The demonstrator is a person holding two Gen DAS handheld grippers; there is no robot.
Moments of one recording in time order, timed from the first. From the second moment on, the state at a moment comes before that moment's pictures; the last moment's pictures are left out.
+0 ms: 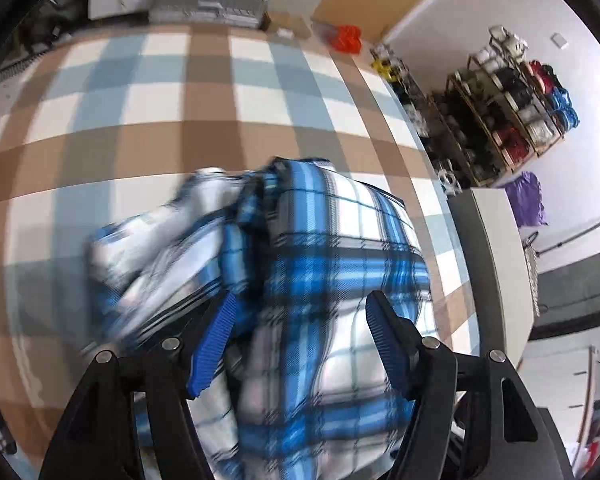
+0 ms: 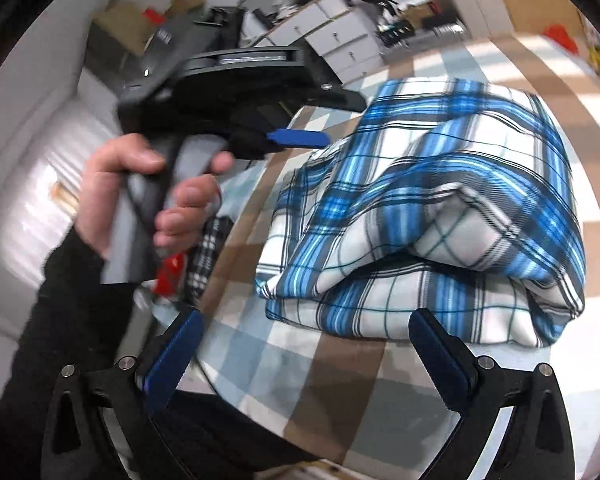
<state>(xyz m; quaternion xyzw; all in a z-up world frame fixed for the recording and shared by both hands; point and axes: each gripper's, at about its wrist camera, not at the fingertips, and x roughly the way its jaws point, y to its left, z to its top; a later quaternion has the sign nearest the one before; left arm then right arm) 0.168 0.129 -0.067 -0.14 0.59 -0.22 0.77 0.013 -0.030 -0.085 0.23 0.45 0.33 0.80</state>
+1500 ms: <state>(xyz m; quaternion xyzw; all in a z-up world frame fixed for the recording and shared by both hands) 0.131 0.150 -0.081 -0.20 0.62 -0.25 0.72 0.024 -0.075 -0.085 0.28 0.44 0.30 0.80</state>
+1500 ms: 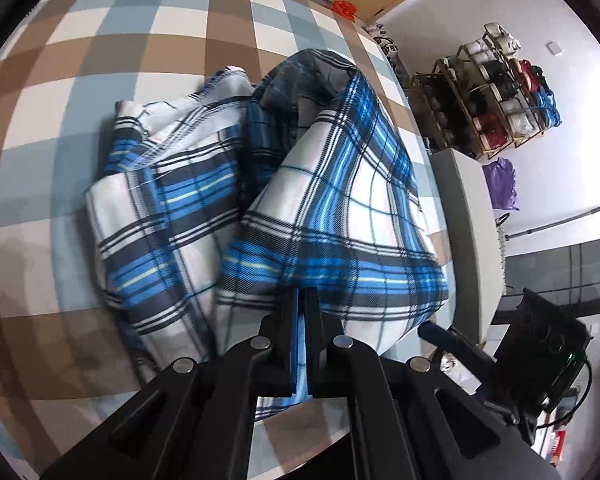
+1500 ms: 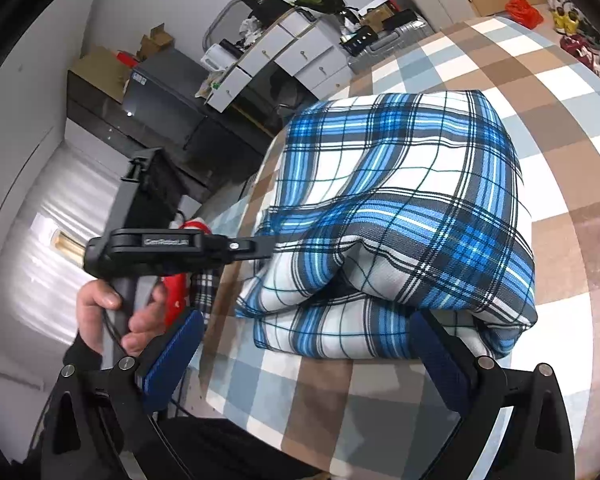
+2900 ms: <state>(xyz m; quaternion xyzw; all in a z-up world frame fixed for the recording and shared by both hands) 0.149 0.095 -0.037 -0.20 0.57 -0.31 0.73 0.012 -0.031 -0.082 -0.03 0.41 0.20 0.89</state>
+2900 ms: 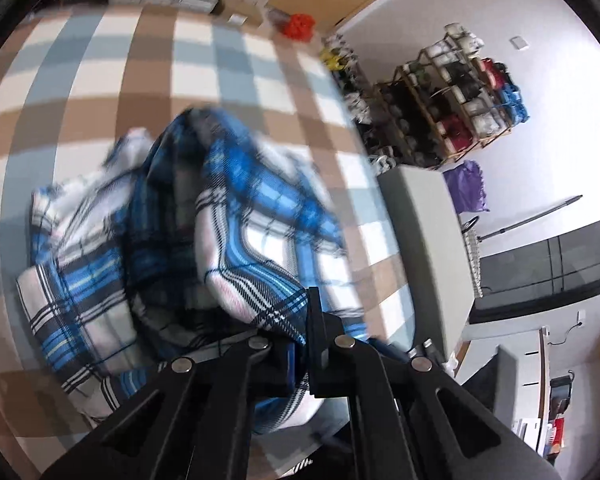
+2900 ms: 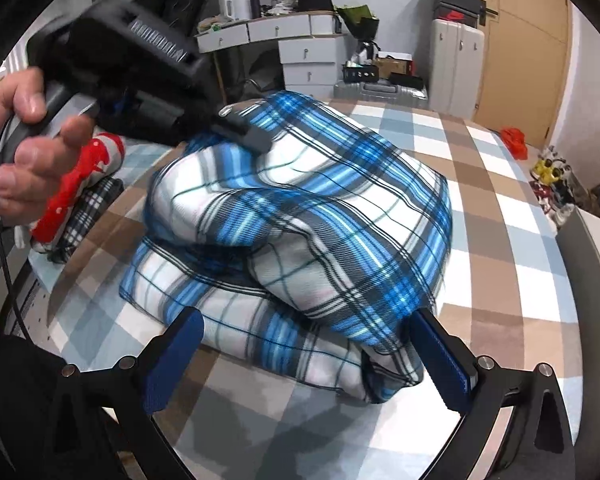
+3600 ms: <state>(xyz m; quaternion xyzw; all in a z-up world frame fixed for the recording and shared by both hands) 0.066 0.126 -0.024 -0.20 0.38 -0.42 0.80 0.078 -0.151 -0.033 0.29 0.39 0.25 0.84</state>
